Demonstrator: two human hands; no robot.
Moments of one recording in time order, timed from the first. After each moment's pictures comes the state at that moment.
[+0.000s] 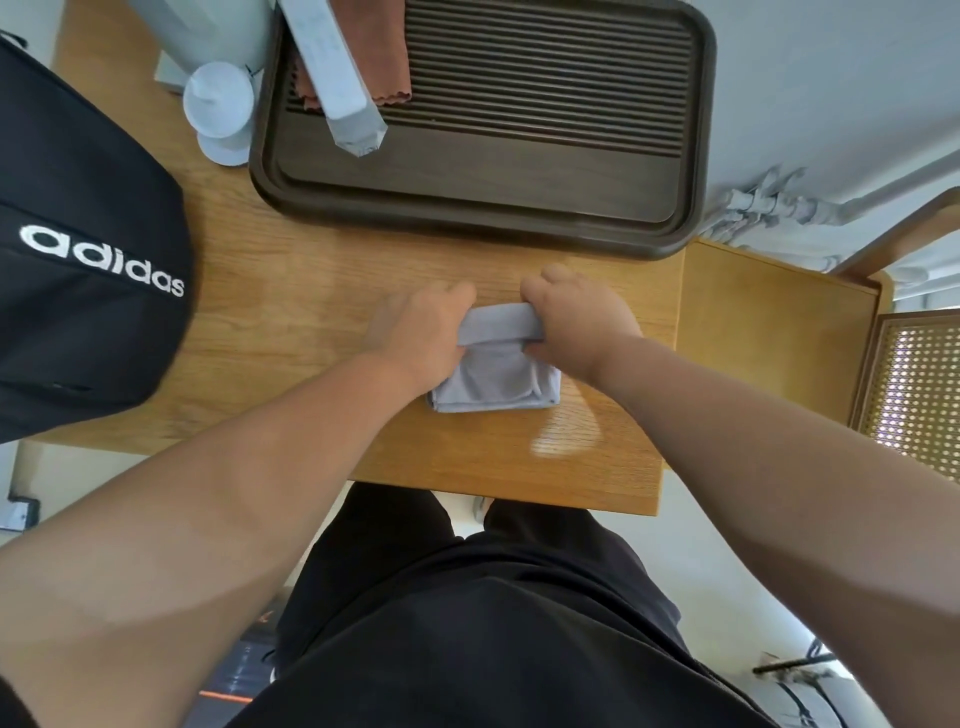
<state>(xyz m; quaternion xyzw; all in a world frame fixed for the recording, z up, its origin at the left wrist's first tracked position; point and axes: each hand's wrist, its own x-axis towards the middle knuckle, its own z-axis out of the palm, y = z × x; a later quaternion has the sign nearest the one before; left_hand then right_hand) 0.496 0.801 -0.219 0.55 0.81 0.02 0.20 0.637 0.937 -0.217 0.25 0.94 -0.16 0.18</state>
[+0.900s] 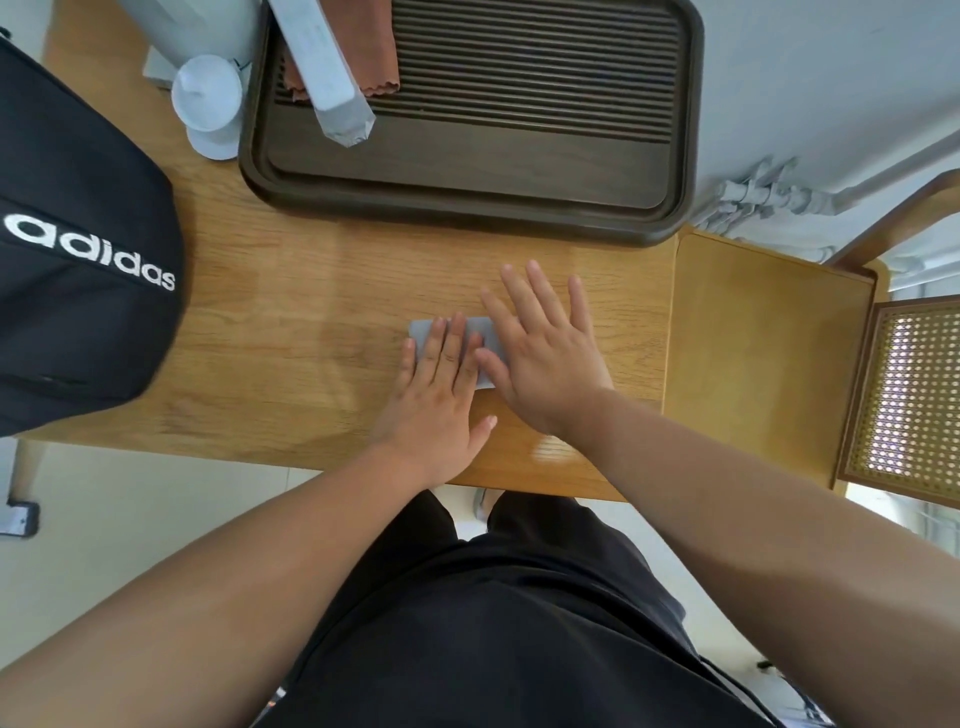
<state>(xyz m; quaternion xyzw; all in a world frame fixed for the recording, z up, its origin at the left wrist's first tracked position) 0.562 0.735 -0.260 0.57 0.78 -0.09 0.23 0.665 0.876 -0.233 0.25 0.96 -0.10 0.11</state>
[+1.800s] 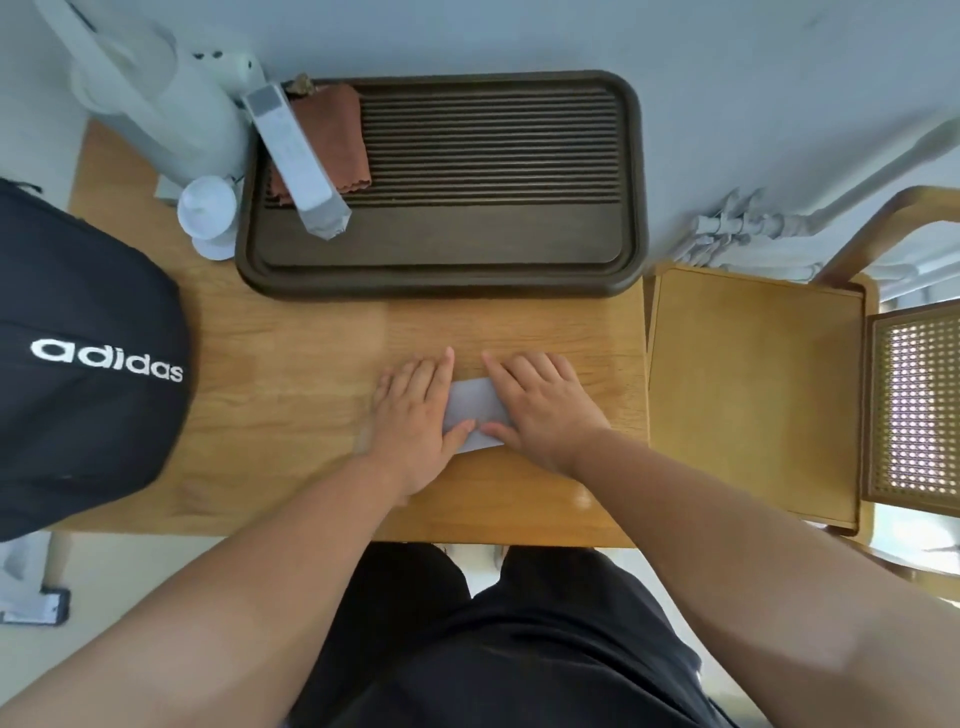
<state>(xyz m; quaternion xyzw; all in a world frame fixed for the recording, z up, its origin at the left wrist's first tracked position) 0.526 0.772 -0.252 0.55 0.80 -0.09 0.23 0.682 0.903 -0.256 0.20 0.96 -0.14 0.14</state>
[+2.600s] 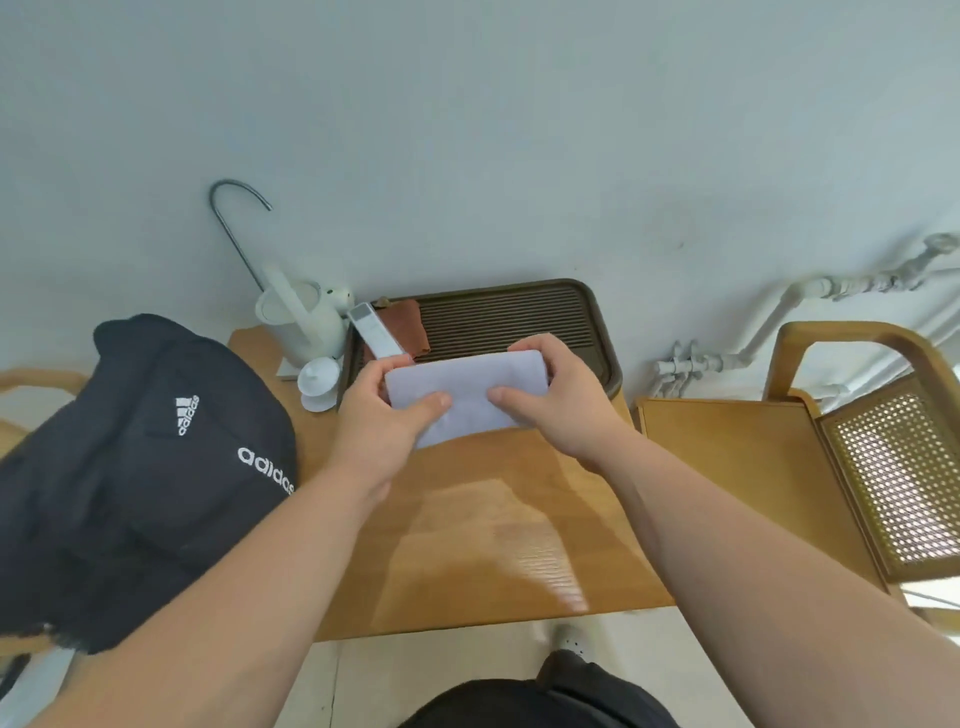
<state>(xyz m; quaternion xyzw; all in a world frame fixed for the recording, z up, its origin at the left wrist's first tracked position) 0.472 0.747 -0.049 0.27 0.75 0.53 0.29 0.648 0.867 -0.049 0.38 0.72 -0.52 -0.25</state>
